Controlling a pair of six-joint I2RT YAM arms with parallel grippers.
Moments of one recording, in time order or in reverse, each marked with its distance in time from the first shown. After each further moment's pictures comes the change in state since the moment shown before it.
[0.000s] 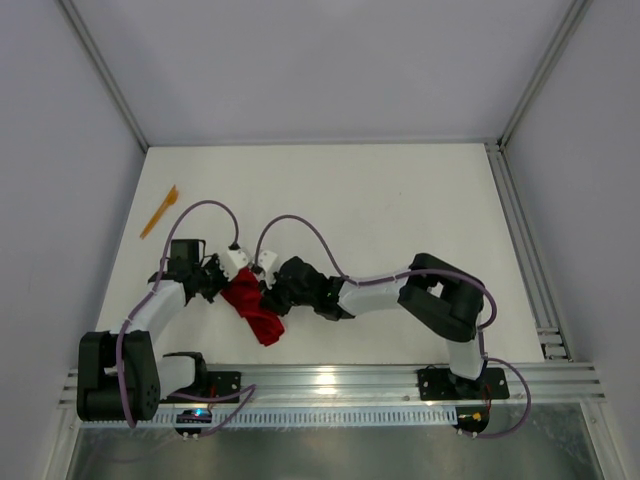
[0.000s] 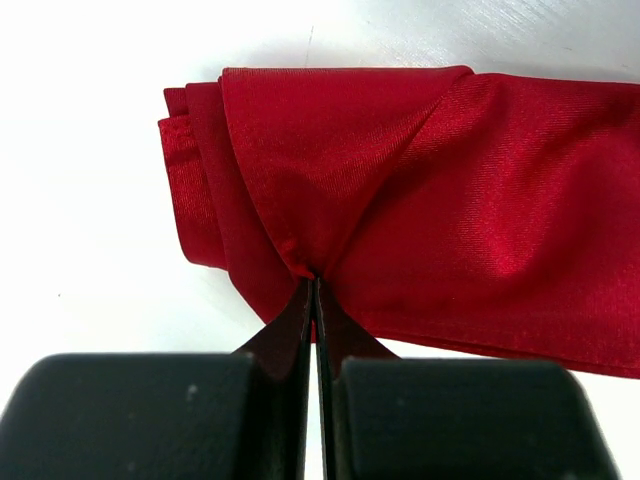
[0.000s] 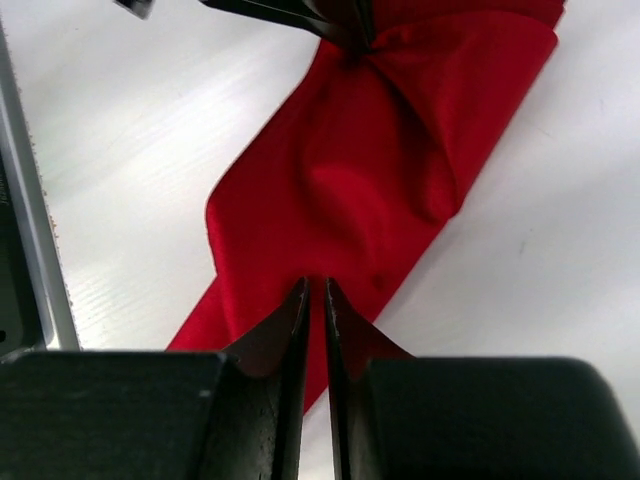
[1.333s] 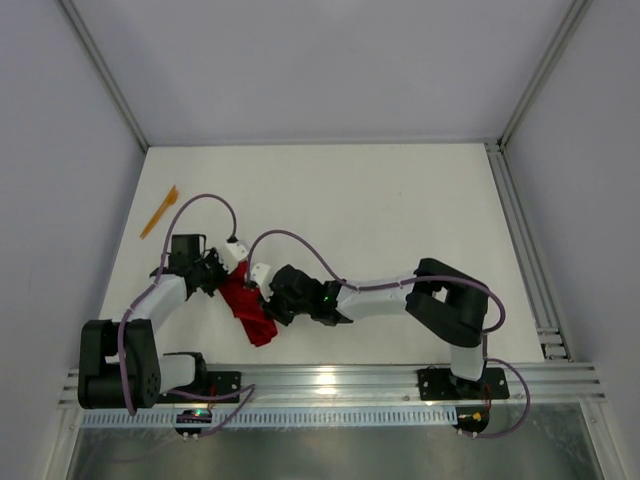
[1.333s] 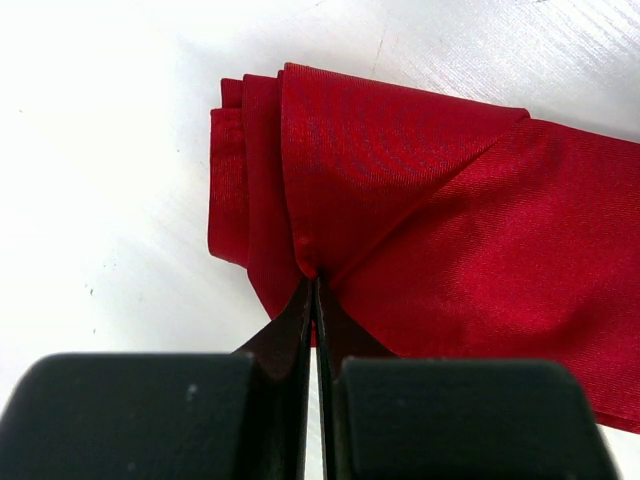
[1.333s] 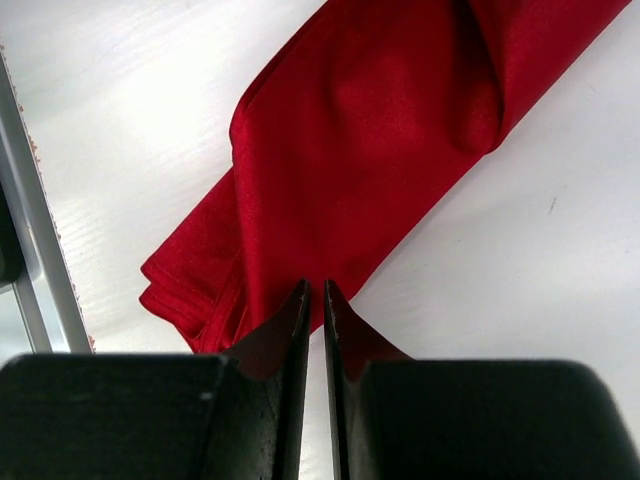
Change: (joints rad) left arm 0.000 0.061 0.026 0.068 -0.044 -0.056; right arm 0.058 -0.038 0.041 -0.198 0.049 -0.107
